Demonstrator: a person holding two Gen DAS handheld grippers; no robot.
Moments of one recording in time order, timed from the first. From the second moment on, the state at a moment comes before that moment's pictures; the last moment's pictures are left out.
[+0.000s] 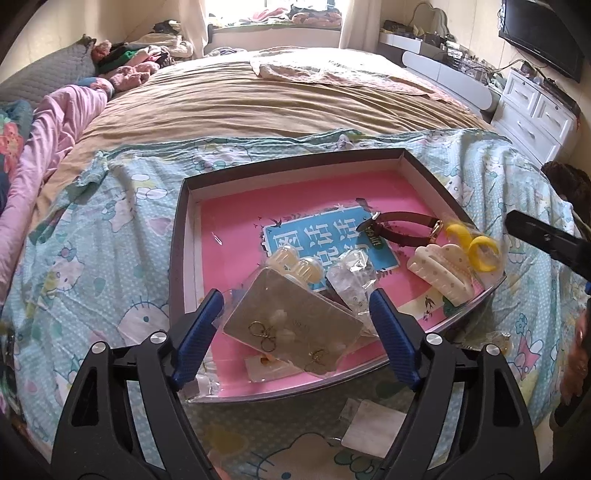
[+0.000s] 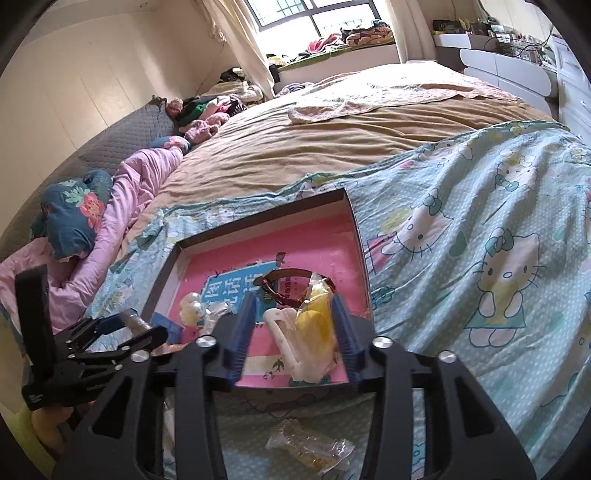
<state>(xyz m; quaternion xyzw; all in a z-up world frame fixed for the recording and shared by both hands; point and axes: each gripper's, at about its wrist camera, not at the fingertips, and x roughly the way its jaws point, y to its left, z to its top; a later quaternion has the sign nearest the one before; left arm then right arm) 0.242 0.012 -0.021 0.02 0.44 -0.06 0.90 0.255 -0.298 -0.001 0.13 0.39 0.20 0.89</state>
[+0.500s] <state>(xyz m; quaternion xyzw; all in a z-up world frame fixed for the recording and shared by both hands) 0.220 0.011 0.014 0.01 0.41 -0.06 0.91 0.224 -0.316 0.032 0.14 0.36 0.20 0.90</state>
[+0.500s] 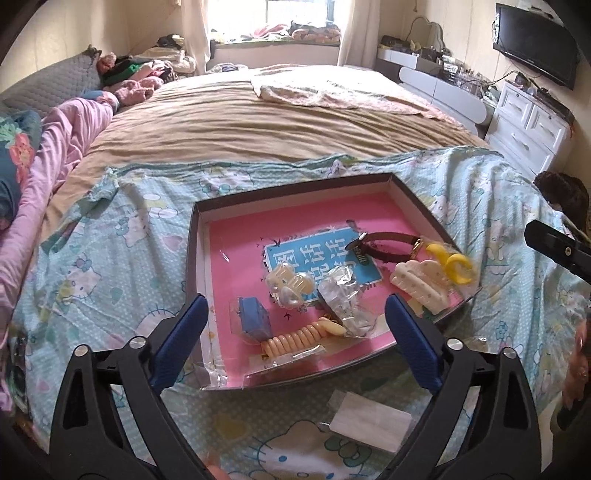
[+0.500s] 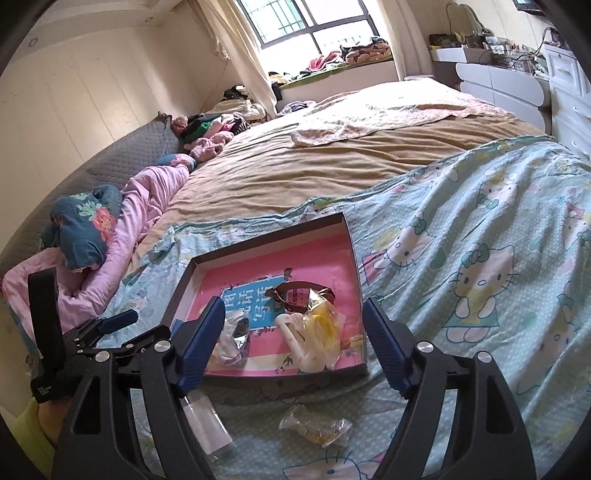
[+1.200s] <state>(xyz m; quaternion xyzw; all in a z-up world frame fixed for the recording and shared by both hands) 0.173 0.012 0.034 0.01 0.39 -0.06 0.92 0.186 -0.313 0.057 0.13 0.34 0.21 0.90</state>
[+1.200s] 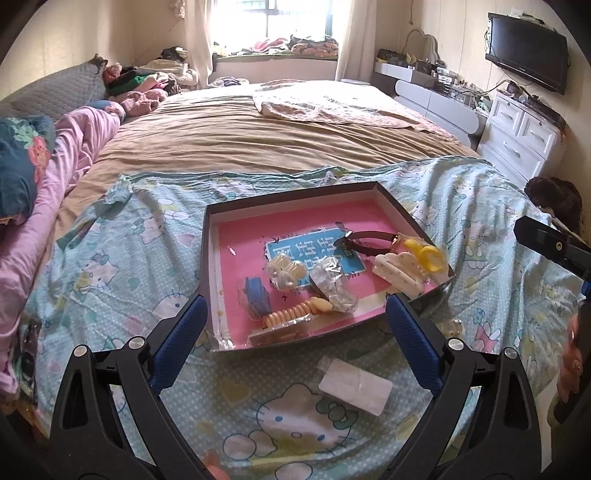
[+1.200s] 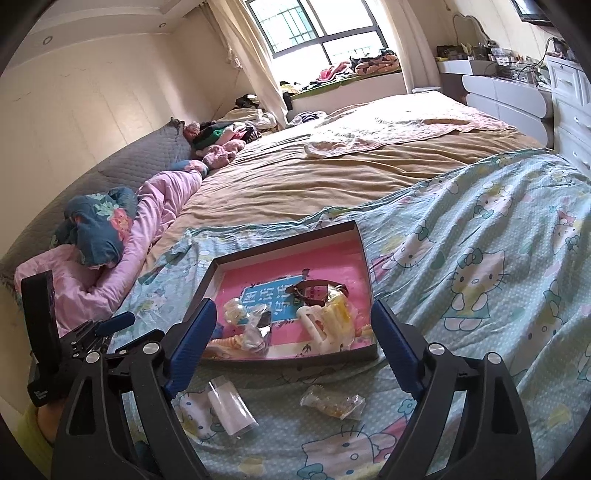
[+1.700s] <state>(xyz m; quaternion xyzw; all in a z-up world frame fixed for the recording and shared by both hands) 0.148 0.011 0.016 0.02 0.40 -0.06 0.91 0.169 -0.305 0.043 0.12 0.37 0.22 0.90</state>
